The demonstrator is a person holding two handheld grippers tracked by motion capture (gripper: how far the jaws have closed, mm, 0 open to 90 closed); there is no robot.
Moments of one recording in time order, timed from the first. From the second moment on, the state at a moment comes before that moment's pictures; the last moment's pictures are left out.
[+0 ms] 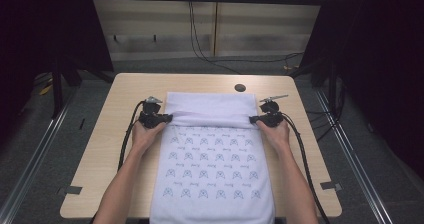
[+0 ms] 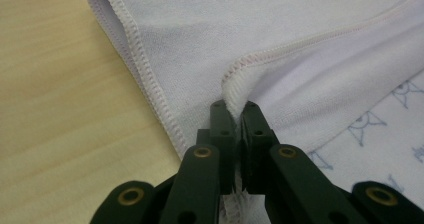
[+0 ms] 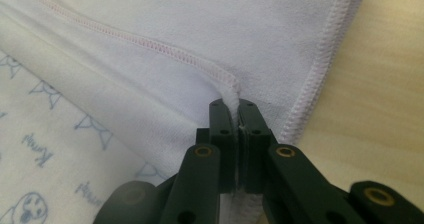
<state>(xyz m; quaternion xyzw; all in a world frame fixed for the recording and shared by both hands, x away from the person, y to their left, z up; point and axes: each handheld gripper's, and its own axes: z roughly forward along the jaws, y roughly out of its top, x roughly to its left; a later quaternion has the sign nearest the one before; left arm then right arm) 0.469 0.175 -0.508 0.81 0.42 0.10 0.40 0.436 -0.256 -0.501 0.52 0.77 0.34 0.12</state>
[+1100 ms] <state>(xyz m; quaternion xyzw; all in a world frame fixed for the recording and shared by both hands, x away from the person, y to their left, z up) 0.360 0.223 -0.338 0.77 0.29 0.12 0.55 0.358 -0.280 -0.344 0.39 0.73 0.53 0.16</state>
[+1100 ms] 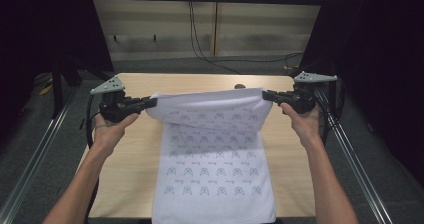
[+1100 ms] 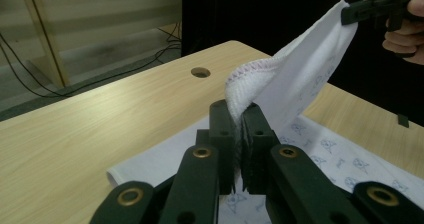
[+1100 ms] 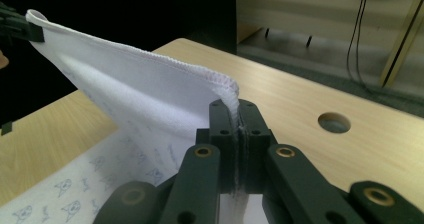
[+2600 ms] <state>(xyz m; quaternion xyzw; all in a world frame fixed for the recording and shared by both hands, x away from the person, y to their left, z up) 0.208 0.242 -0.466 0.87 0.21 -0.08 0.45 0.154 -0.293 -0.463 0.34 0.83 0.45 -0.05</state>
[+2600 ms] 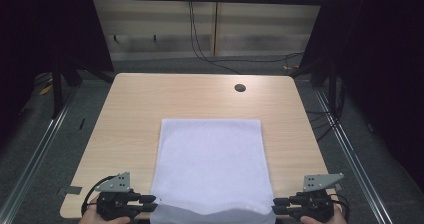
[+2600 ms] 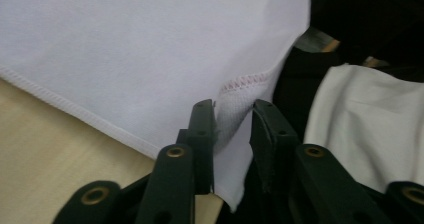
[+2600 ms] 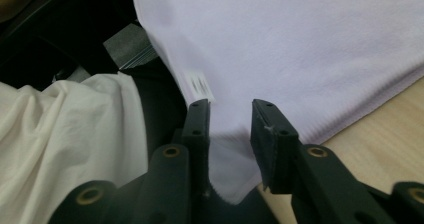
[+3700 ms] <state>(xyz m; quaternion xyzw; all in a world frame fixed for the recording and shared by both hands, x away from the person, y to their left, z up) 0.365 0.196 -0.504 0.84 0.34 0.02 0.41 0.331 -0.249 -0.501 0.40 0.83 0.39 0.05</state>
